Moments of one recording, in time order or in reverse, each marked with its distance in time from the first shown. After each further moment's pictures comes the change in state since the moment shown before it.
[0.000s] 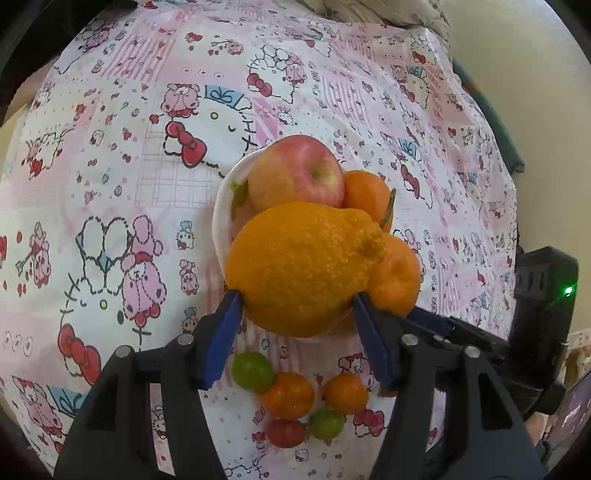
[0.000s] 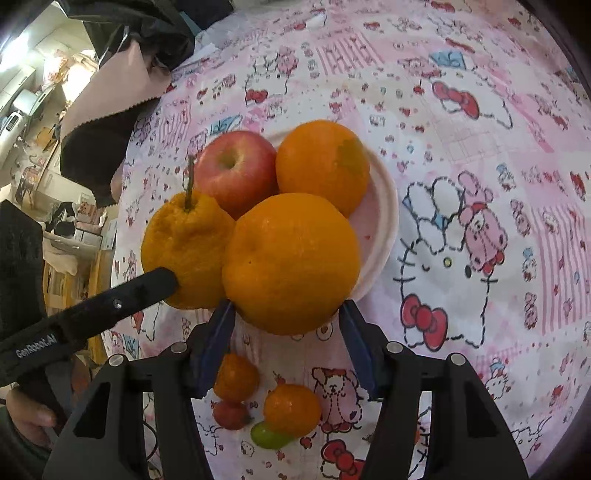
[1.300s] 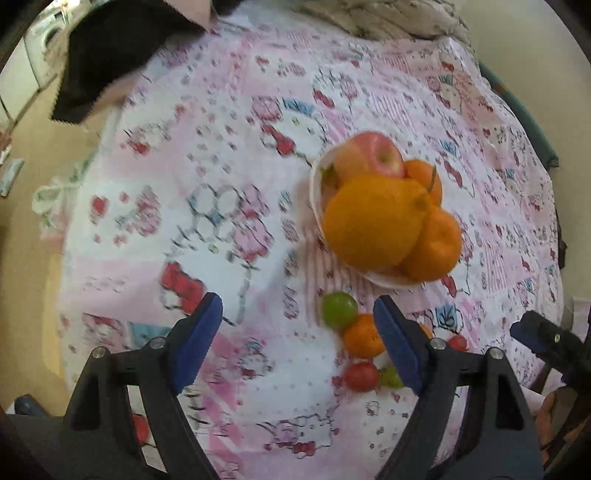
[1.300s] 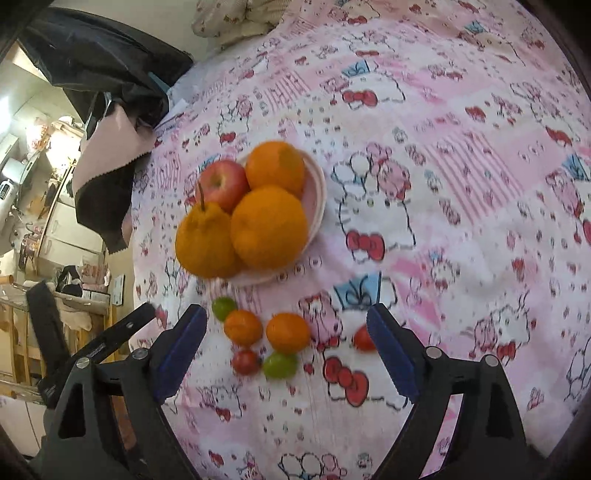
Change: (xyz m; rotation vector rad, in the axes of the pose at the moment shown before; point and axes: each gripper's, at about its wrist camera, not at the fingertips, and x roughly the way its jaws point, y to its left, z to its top) left arm -0.053 0.027 -0.064 0.001 -0.091 0.215; right arm -0.088 -0.016 -0.080 0.208 -0.140 -0.003
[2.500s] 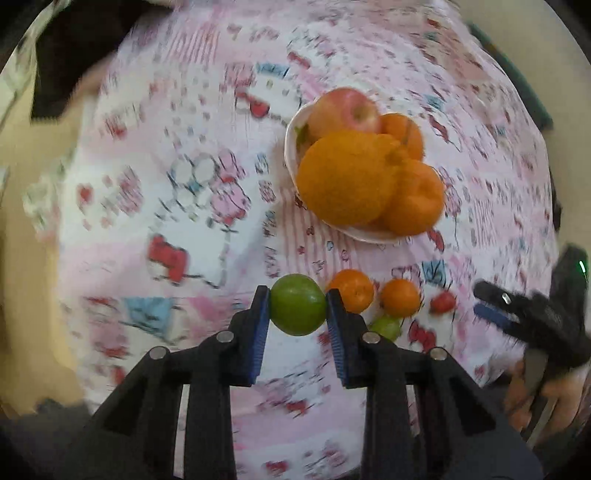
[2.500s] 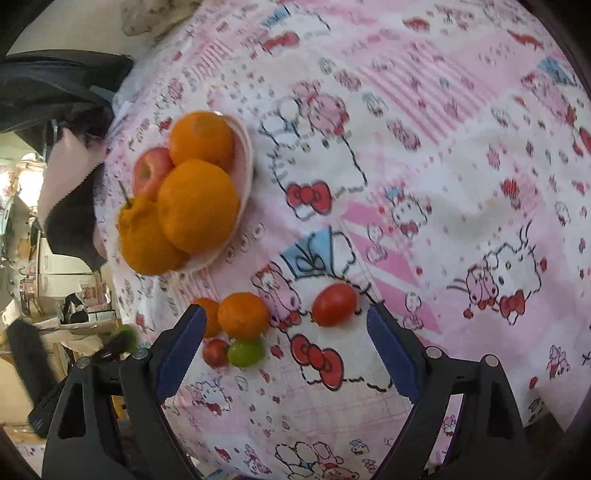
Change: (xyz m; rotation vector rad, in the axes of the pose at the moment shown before) left arm -0.017 -0.015 0.000 0.104 0.149 0.004; right arm 0.033 -0.056 -0.007 0.239 0.148 -0.030
